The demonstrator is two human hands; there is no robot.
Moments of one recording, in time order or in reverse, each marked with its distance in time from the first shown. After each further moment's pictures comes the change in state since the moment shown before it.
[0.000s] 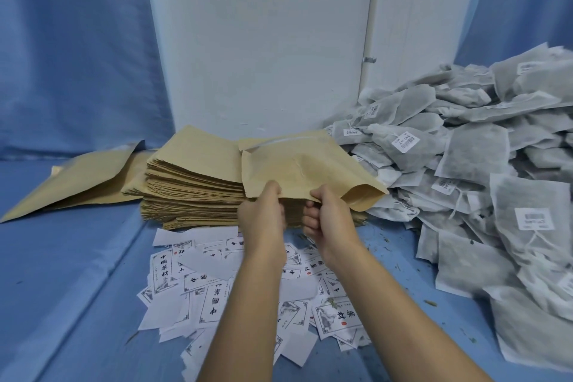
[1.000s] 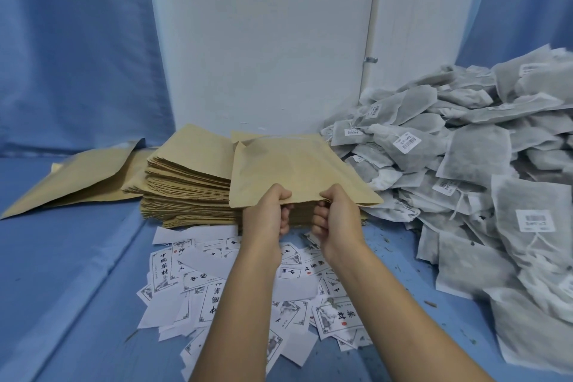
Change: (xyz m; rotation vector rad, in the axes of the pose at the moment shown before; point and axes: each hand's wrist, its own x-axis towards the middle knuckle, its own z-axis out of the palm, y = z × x) left_hand 0.003 -0.001 -0.003 0.000 -0.070 -0.063; right_hand 0.004 -0.001 -0.005 0.117 0.139 0.003
